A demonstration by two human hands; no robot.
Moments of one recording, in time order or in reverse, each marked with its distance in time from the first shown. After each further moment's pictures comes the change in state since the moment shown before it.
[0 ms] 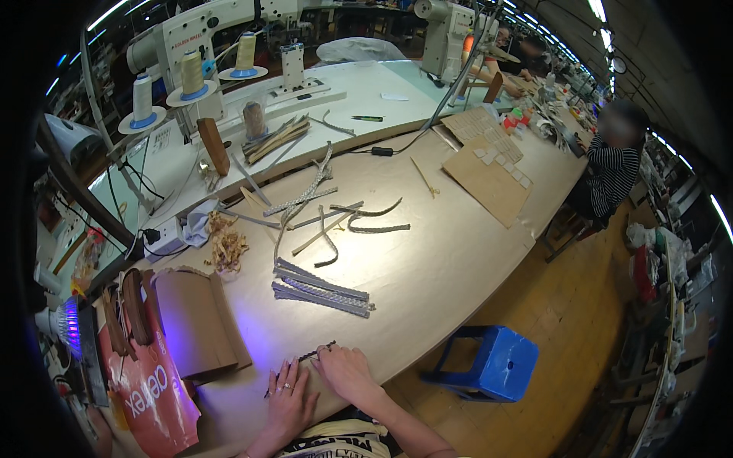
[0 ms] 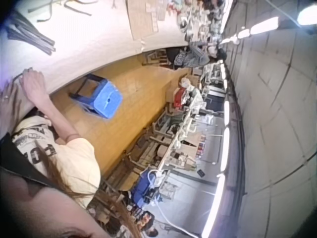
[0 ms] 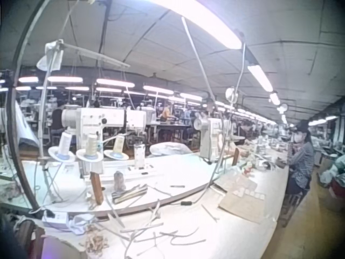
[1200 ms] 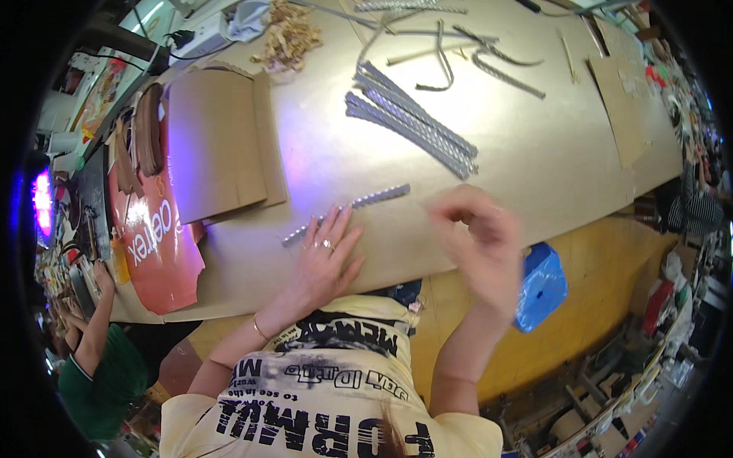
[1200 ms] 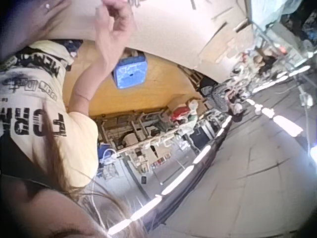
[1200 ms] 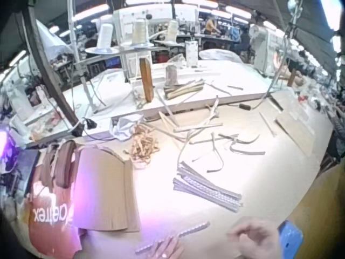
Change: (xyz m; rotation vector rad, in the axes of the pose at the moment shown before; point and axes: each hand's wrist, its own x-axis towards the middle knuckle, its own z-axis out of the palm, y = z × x) left_hand 0.005 -0.007 0.003 -0.076 0.036 0.026; right_hand -0.001 0.019 -0.075 1.210 0.275 -0.112
